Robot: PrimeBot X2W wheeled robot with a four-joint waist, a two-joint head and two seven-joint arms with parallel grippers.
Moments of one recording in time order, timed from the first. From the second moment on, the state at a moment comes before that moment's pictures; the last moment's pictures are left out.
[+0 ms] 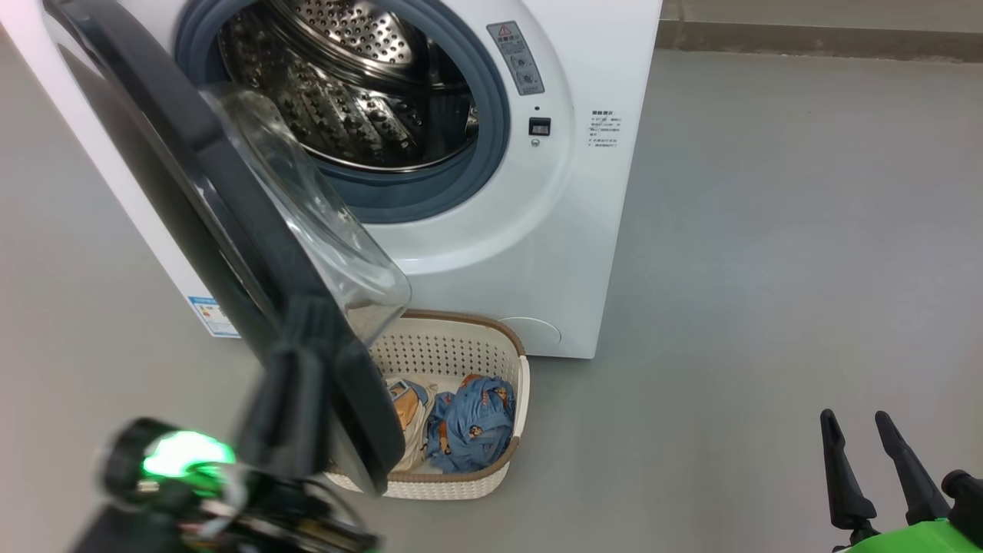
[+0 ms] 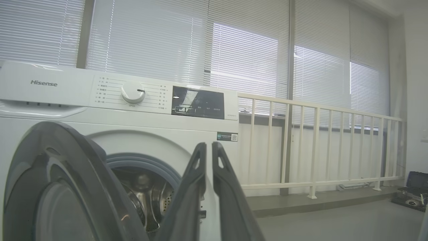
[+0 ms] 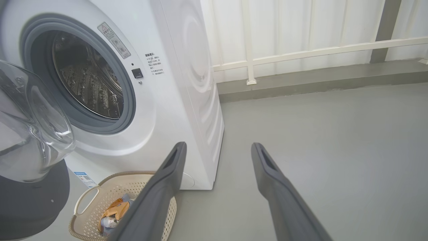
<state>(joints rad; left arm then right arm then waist) -0.06 0.07 -0.21 -0.41 -0.31 -0.13 -0.15 0.10 -0.16 -0.04 0.20 0.40 0.13 -0.25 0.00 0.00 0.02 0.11</state>
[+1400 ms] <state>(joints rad) -0.15 0.05 -0.40 0.15 -0.49 -0.03 -0.14 0.09 -0.16 -0.03 0.19 0.37 0.13 -0.25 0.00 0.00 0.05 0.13</state>
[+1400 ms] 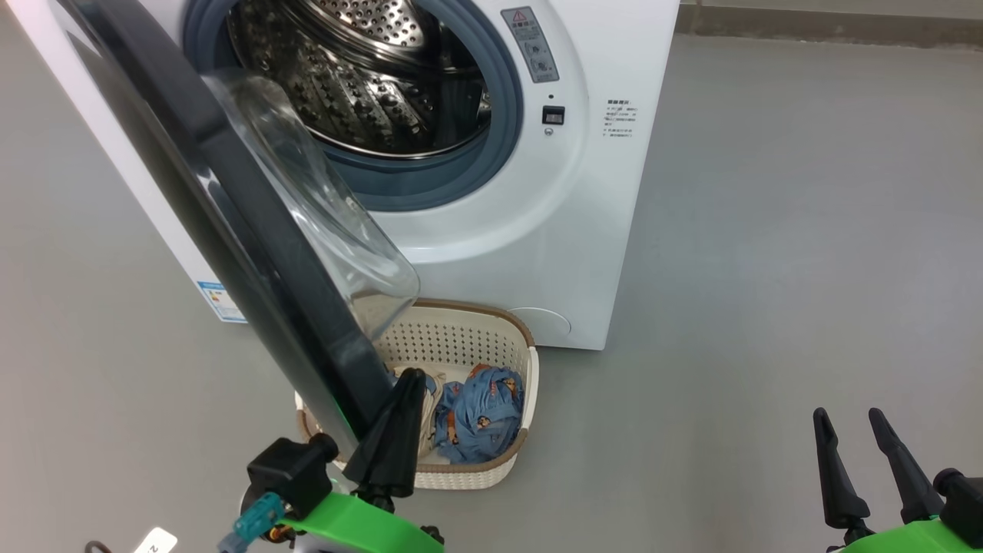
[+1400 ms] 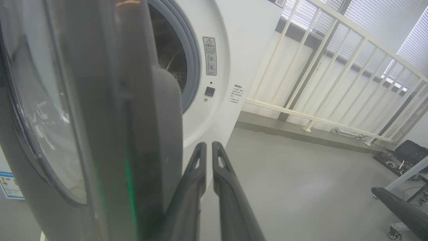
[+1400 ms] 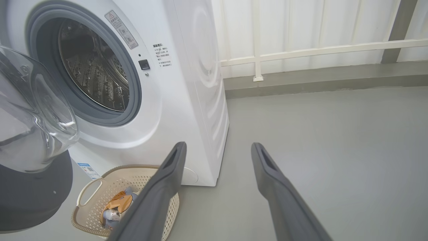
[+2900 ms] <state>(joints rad) -0.08 0.14 -0.33 0.12 -0.53 0.04 -0.13 0.12 -0.16 -0.03 0.18 0.37 0.13 -0.25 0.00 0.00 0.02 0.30</state>
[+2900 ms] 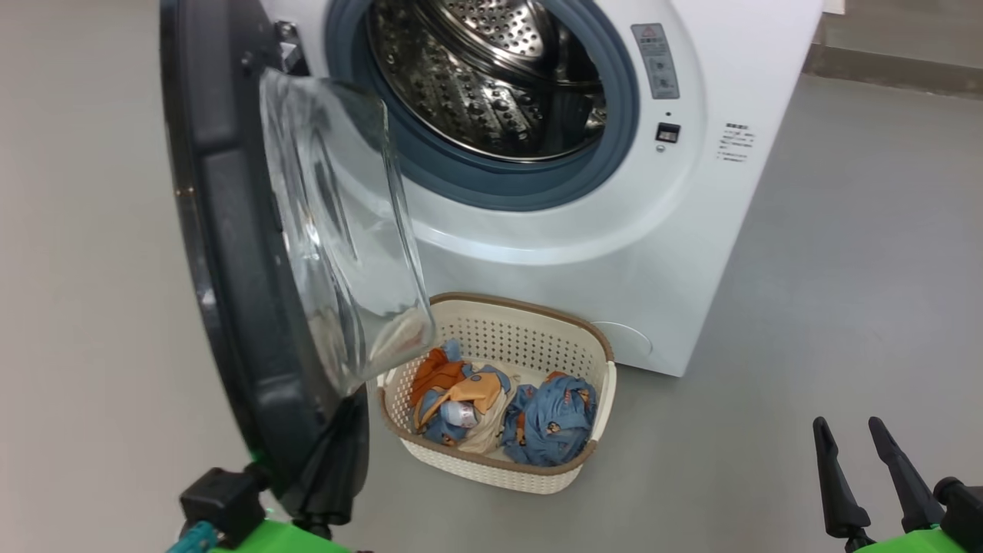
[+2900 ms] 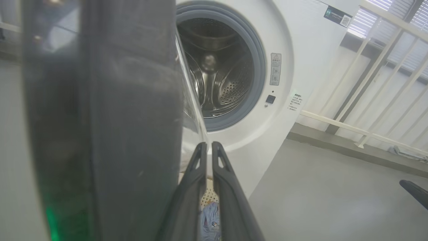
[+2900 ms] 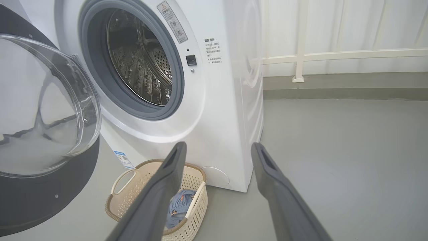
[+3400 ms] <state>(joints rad) -0.04 0.21 -0.21 0.10 -0.57 0.11 -0.13 0.12 -0.16 -0.03 0.18 0.37 0.13 -0.25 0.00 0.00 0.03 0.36</state>
